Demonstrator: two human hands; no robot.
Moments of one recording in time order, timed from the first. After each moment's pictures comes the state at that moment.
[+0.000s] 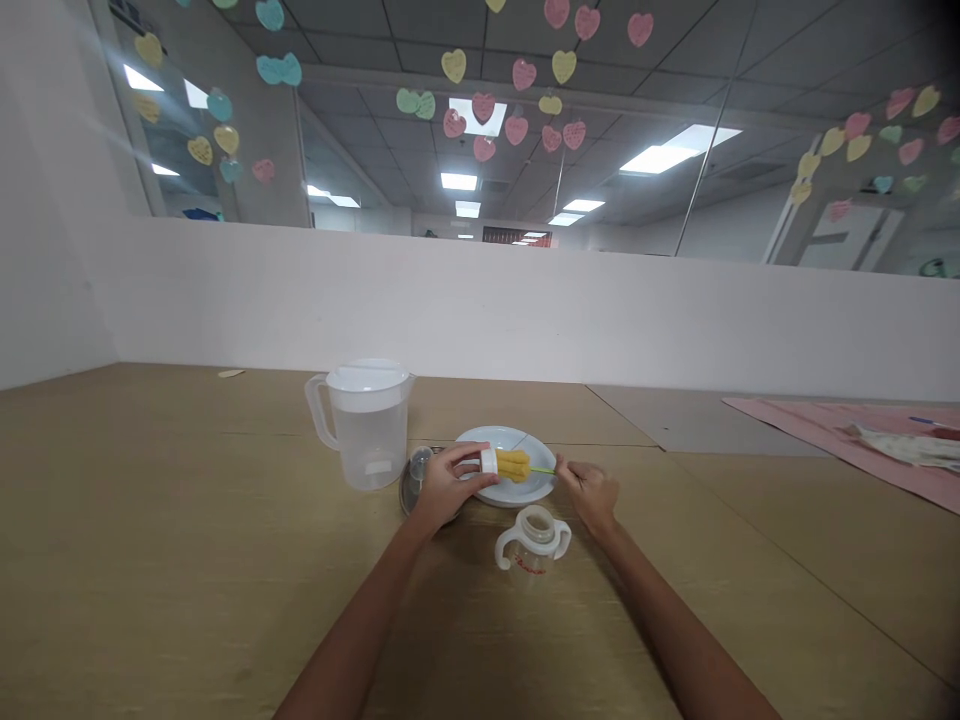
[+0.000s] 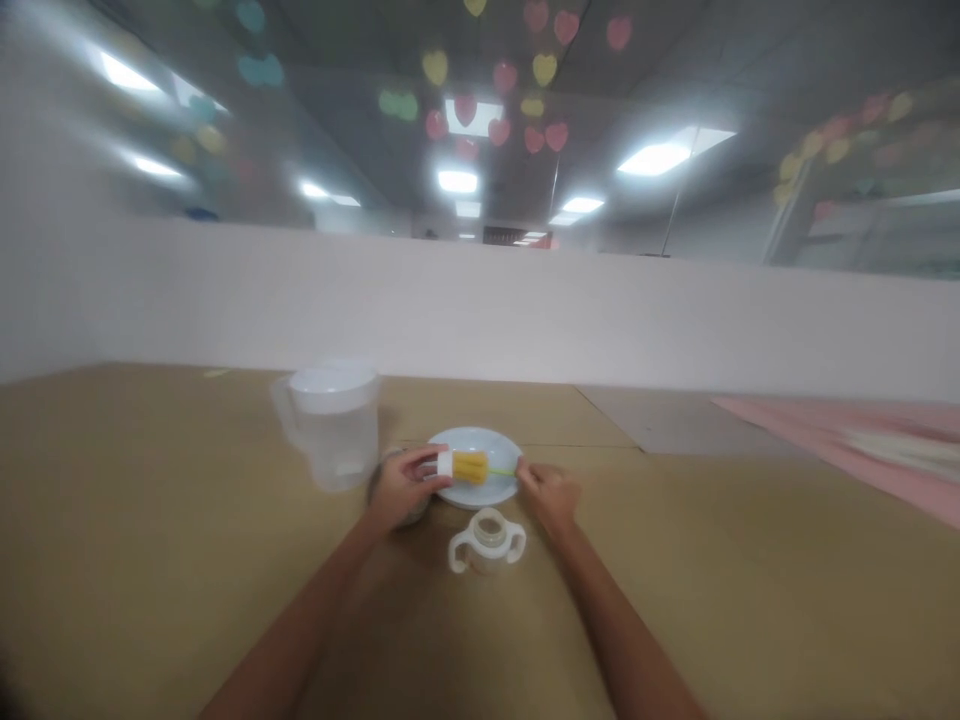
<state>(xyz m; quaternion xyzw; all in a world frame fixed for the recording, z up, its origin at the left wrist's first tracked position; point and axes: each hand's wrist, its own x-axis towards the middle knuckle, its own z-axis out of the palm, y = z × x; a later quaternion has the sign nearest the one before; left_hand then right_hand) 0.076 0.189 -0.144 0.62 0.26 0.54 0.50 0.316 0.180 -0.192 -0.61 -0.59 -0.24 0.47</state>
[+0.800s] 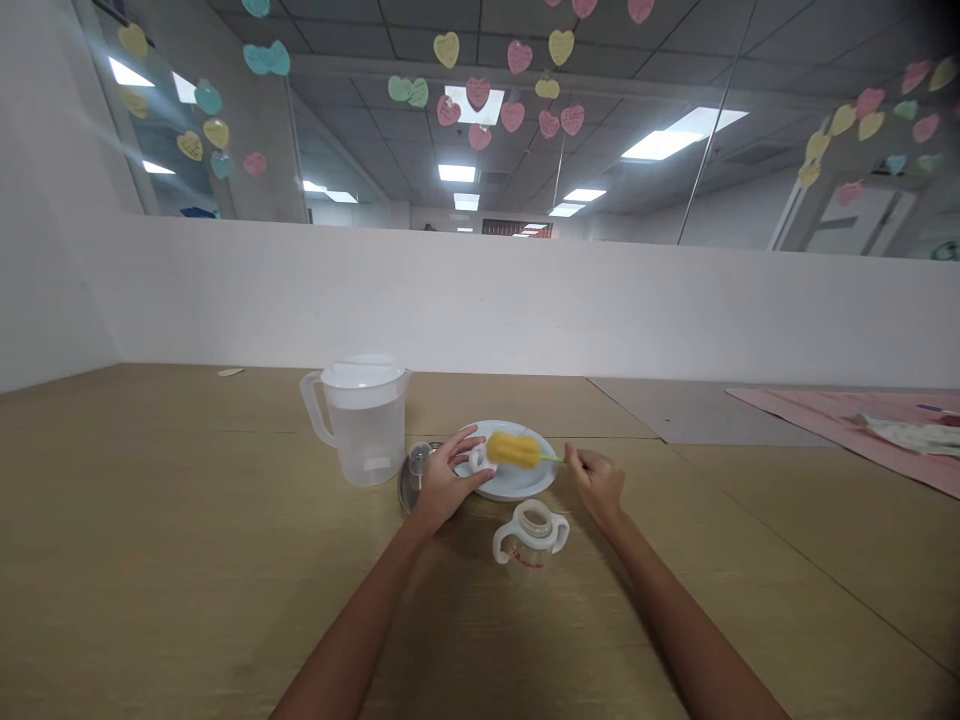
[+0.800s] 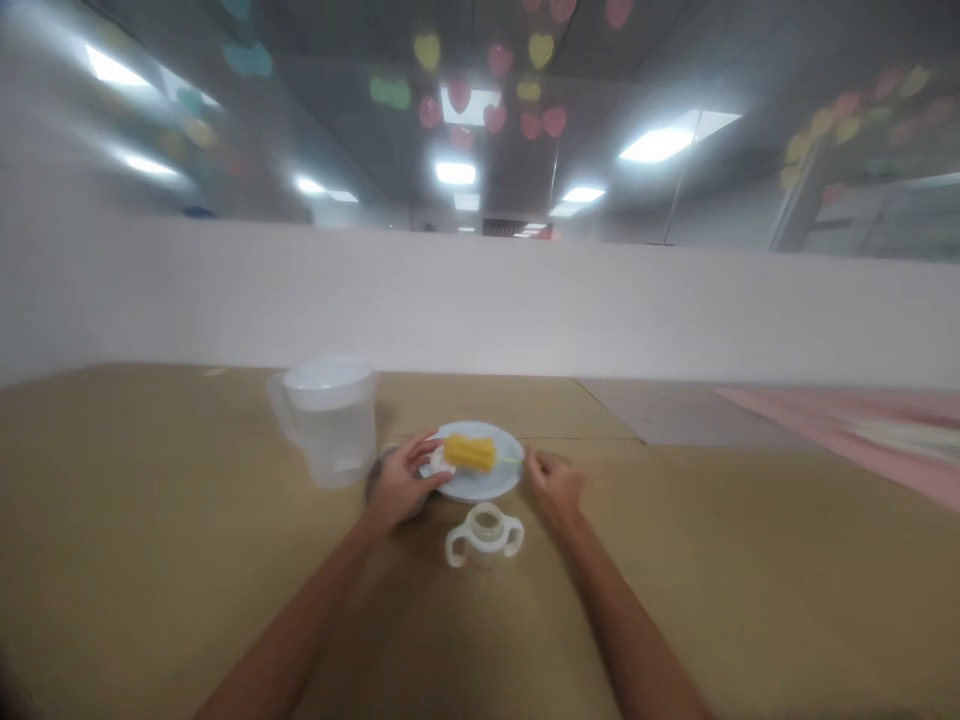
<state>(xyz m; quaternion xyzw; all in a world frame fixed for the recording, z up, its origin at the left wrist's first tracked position) 0.079 0.189 -0.144 0.64 0.31 0.54 0.45 0.324 0.178 -0.183 -0.61 -0.58 -0.22 0.49</state>
